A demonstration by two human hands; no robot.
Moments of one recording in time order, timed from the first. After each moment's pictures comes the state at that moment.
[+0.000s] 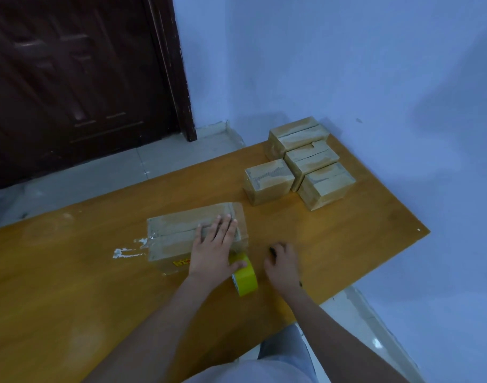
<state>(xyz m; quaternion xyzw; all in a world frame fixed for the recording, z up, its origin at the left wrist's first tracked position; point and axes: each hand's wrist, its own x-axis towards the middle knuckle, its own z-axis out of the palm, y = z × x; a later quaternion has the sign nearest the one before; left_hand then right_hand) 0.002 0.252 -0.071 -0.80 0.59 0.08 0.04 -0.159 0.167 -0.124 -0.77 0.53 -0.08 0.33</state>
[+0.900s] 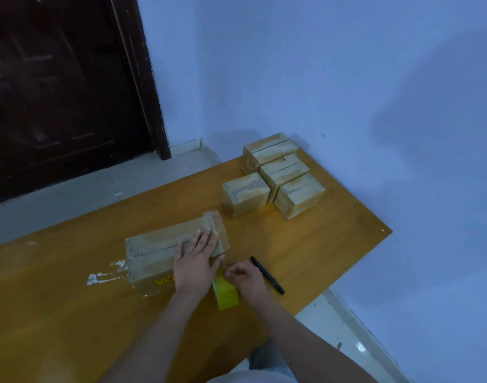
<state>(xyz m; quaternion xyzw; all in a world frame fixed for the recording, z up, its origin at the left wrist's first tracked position) 0.001 0.247 -0.069 -0.83 0.55 0.10 -0.04 -0.131 0.195 -0.113 -0.68 0.47 -0.16 0.54</state>
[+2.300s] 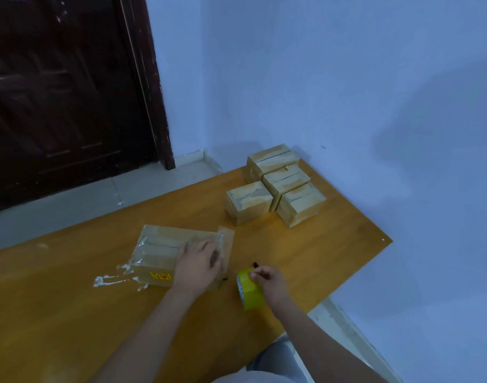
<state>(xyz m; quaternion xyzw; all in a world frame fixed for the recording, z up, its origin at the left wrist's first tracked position) 0.020 0.255 -0.060 -0.78 0.59 0.10 -0.18 -0.167 0.185 -0.100 -0.60 0.54 -0.20 0.55</state>
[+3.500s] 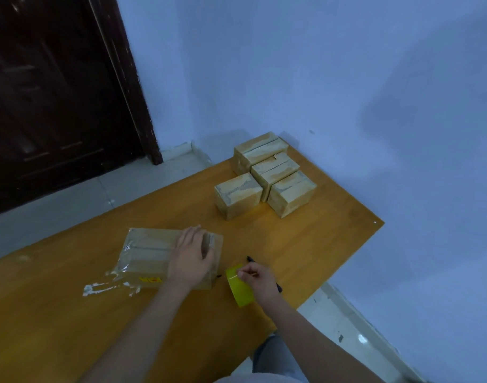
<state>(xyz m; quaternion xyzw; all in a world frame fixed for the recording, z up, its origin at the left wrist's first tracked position) 0.023 0.233 -0.059 -0.80 0.56 0.14 -0.18 -0.160 0.192 -0.100 -0.61 0.52 -0.18 0.57</state>
